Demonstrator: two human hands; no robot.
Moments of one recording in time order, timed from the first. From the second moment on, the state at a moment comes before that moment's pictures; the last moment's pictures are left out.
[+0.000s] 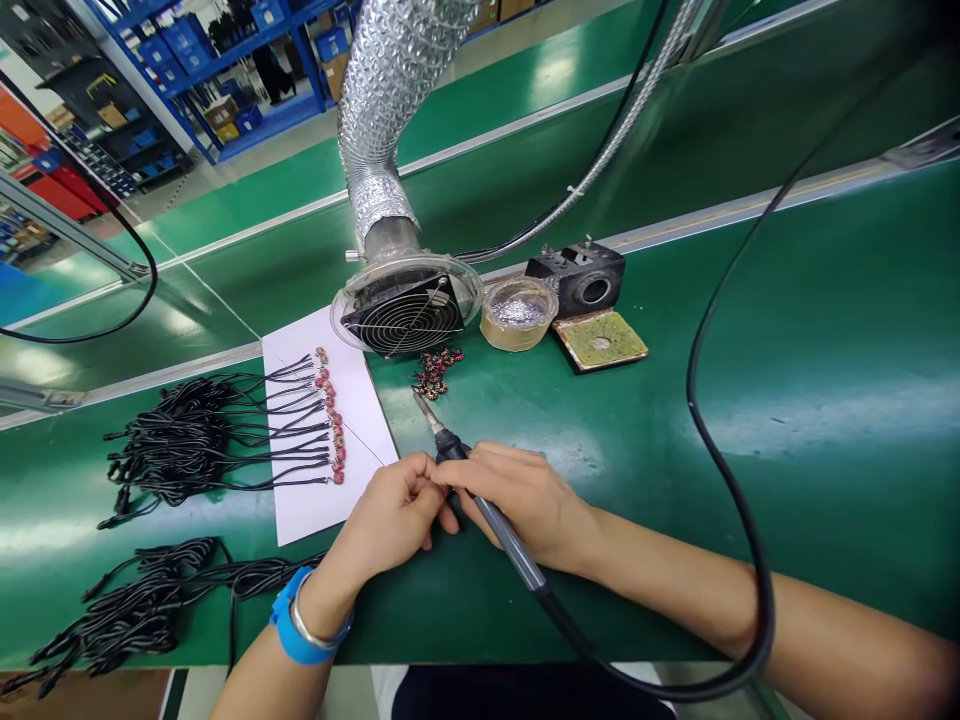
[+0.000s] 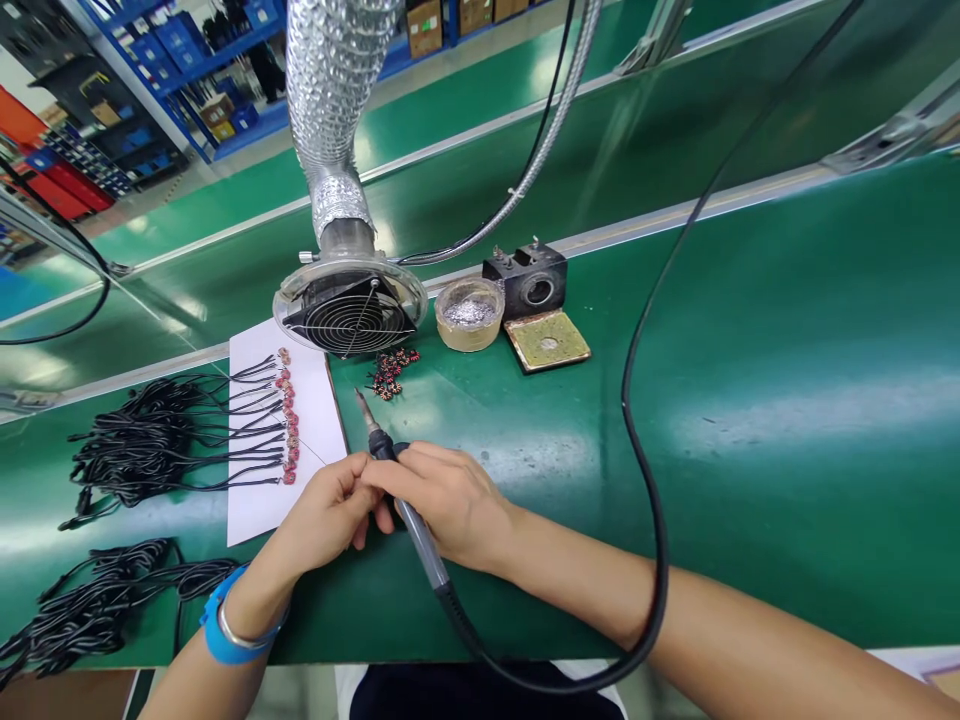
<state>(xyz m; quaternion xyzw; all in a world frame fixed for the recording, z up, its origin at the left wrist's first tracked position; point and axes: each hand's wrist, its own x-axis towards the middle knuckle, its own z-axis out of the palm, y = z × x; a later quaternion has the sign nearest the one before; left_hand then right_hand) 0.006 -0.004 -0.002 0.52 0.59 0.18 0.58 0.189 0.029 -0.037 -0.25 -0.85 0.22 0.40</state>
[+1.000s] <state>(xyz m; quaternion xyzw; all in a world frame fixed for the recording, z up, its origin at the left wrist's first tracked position) 0.016 -0.014 -0.003 0.52 0.65 0.21 0.51 0.232 -0.011 -0.015 -0.36 -0.69 0.34 0.53</state>
